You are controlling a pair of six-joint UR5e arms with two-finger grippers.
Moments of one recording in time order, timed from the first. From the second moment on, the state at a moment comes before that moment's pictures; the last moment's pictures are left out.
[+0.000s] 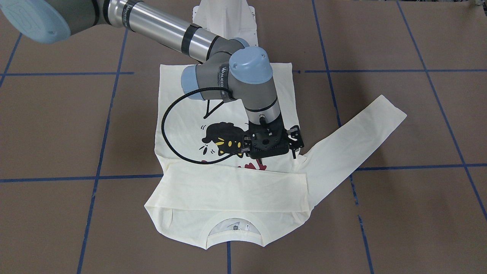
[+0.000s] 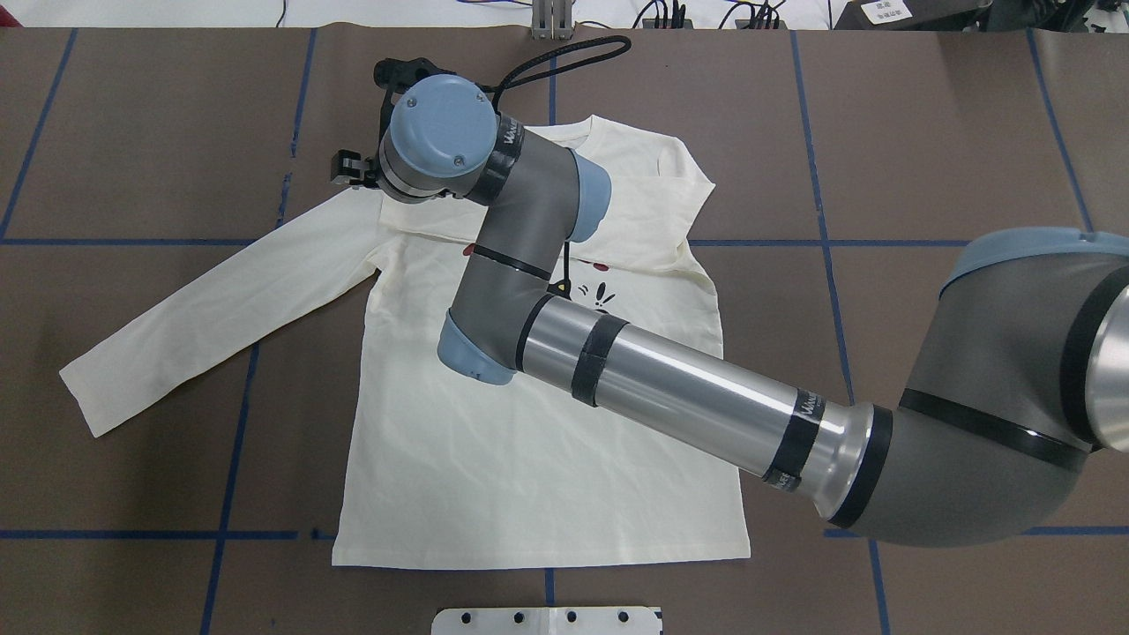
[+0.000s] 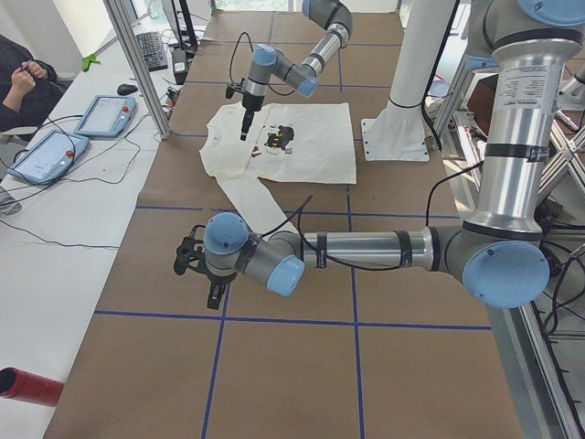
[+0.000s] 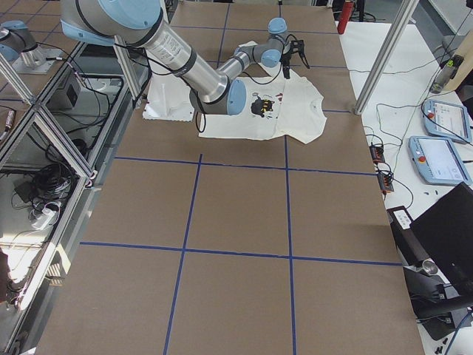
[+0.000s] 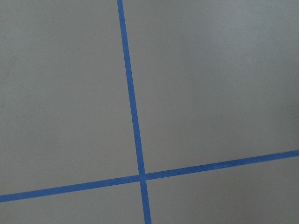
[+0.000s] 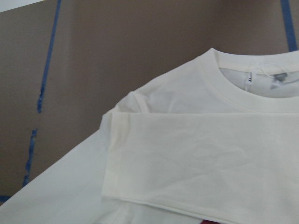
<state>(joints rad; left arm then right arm) -1.46 -1.64 -1.45 -2.11 -2.37 -0.34 0.62 -0.45 1.08 -1.15 1.83 1.27</state>
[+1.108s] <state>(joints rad) -0.87 -1.32 -1.74 -2.50 -1.94 -1.40 0.92 -1.15 1.71 -1.49 2.13 0.74</state>
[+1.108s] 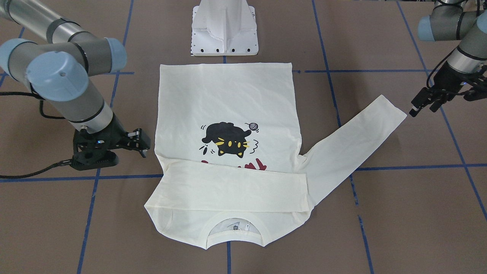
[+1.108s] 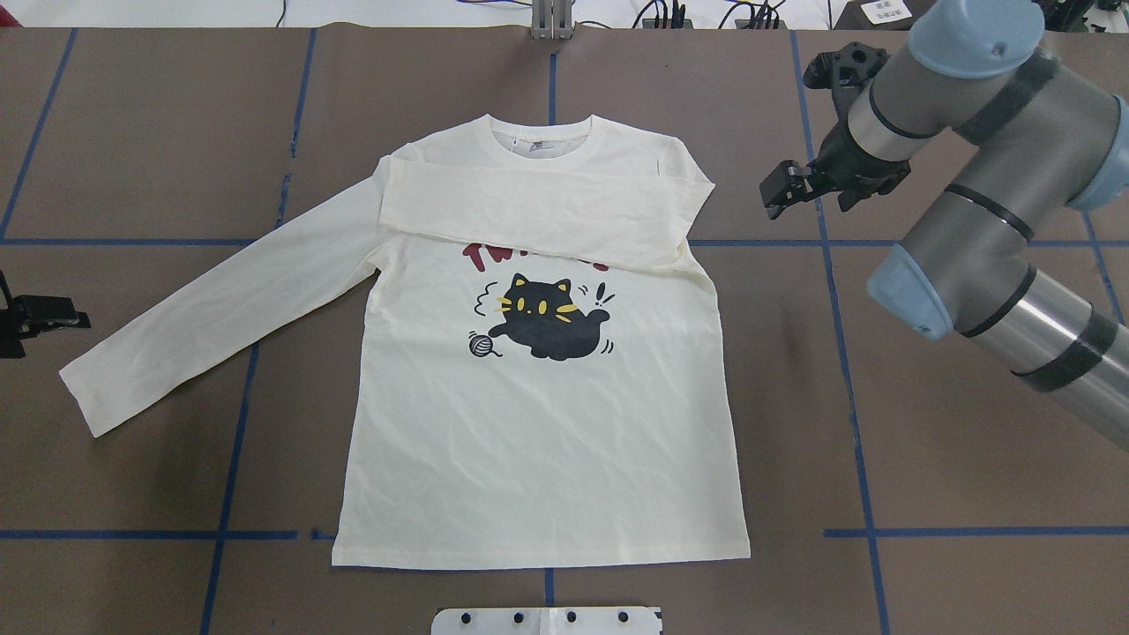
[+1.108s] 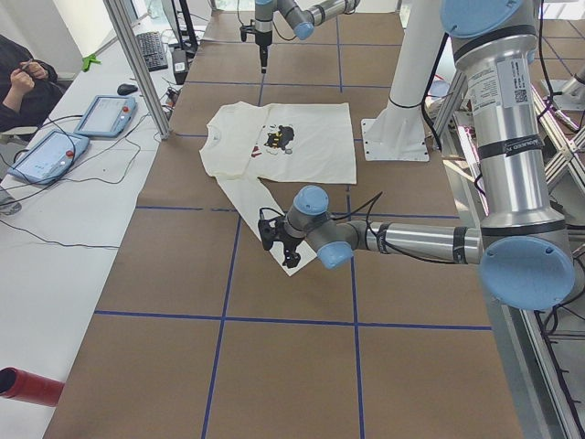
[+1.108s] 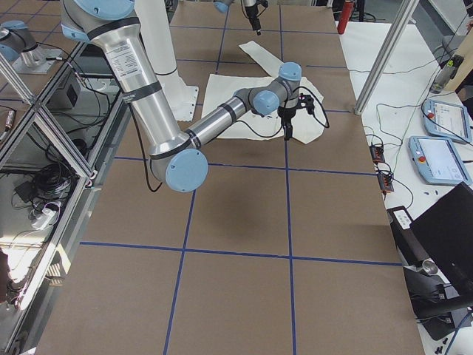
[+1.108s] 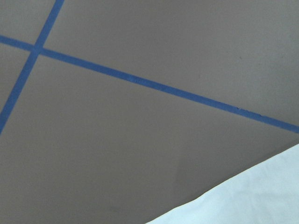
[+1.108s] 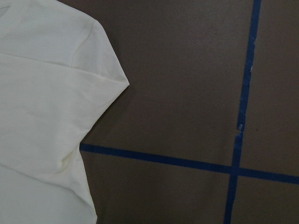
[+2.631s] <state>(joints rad) -0.68 -1.28 -1.71 -2.50 -1.79 -1.51 0.93 -1.20 1.75 -1.49 2.14 0.71</state>
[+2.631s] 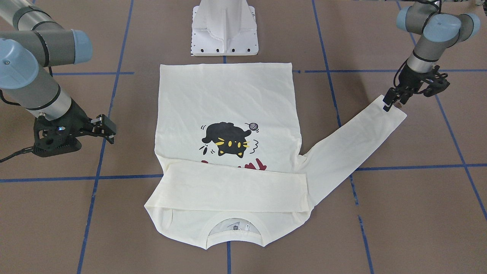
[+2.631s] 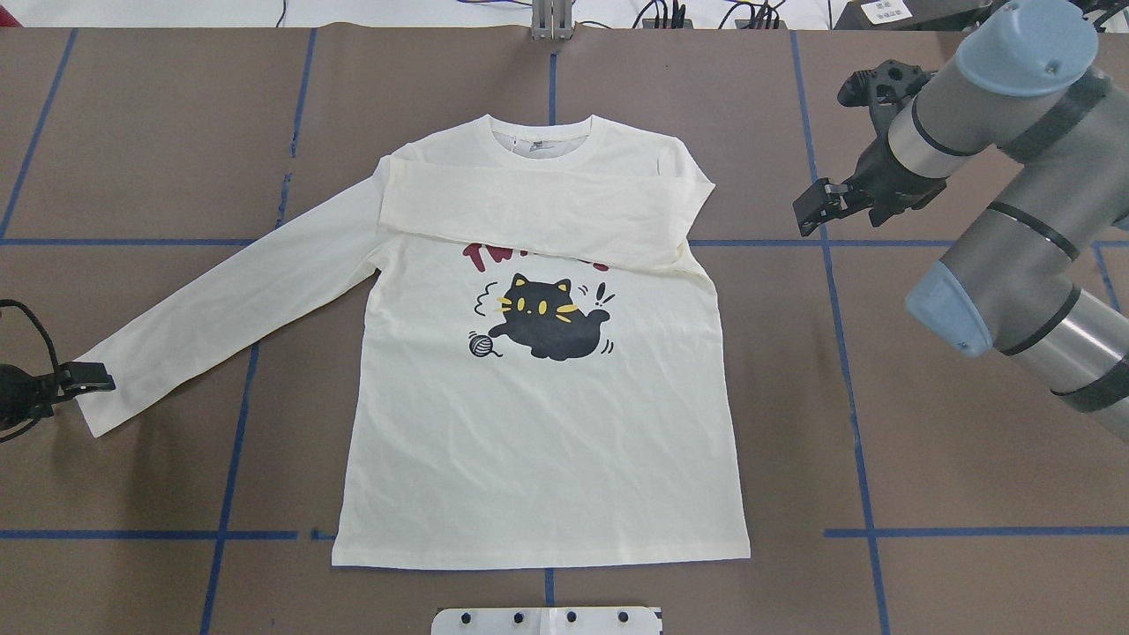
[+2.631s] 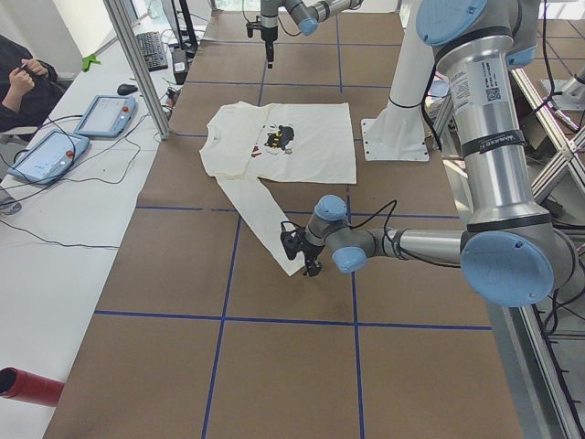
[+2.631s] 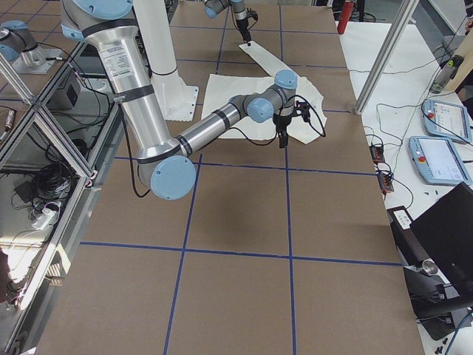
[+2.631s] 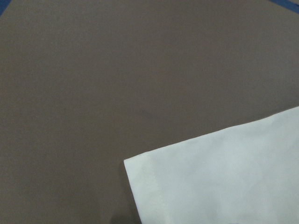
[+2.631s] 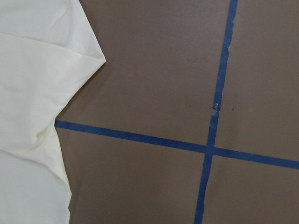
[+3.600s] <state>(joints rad) -0.67 -1.29 -1.72 -2.49 -1.79 -1.51 0.93 -1.20 1.75 -1.49 2.14 0.71</state>
